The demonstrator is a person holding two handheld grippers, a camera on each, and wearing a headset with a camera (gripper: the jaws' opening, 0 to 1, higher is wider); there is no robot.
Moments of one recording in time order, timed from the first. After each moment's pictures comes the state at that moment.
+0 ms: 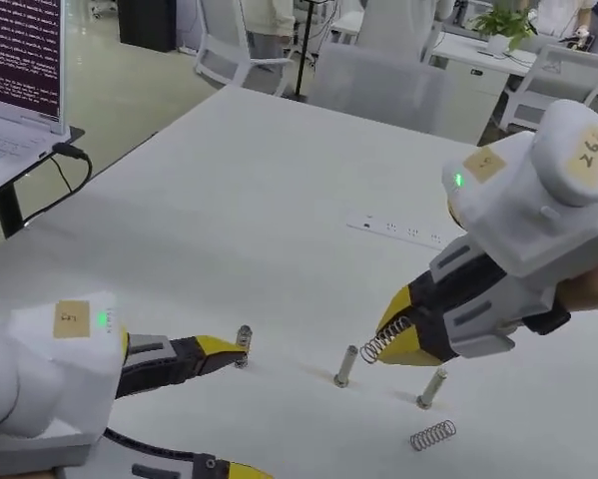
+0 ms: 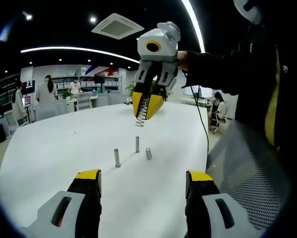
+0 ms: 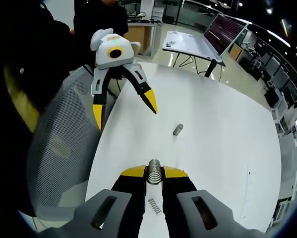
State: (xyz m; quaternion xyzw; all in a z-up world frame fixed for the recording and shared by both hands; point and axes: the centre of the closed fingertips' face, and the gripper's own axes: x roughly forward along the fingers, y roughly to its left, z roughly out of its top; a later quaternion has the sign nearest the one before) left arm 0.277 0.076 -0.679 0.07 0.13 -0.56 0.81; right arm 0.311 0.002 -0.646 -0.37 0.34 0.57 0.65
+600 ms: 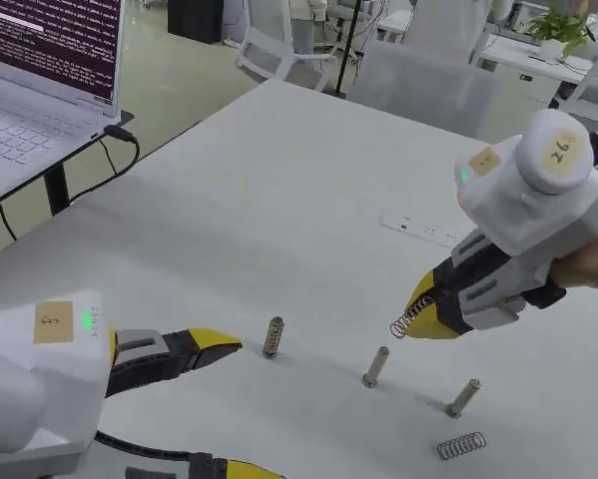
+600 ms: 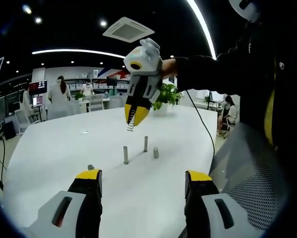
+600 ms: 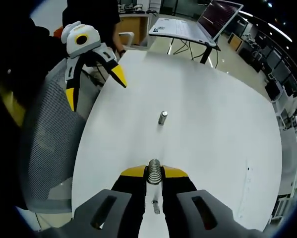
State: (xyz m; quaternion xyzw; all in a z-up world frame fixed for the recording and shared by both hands) left arm 0.271 0.094 -0.676 0.06 0.12 -0.52 0.85; right arm 0.361 -0.006 -0.674 -0.39 0.38 0.55 0.63
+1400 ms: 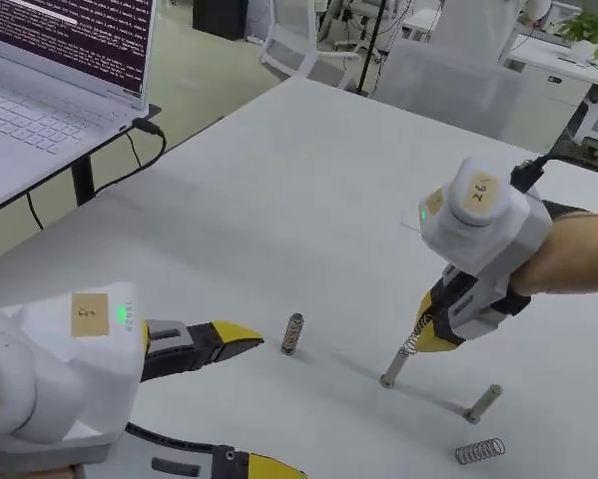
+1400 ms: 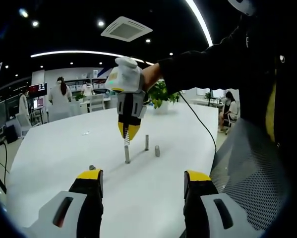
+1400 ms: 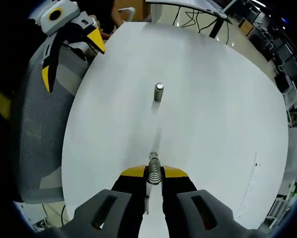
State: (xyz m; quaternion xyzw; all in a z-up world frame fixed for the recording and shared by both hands) left arm 0.273 0.096 -0.678 0.07 0.12 -0.51 0.85; right arm 0.382 -0.019 -0.725 -0.44 0.44 0.53 0.57
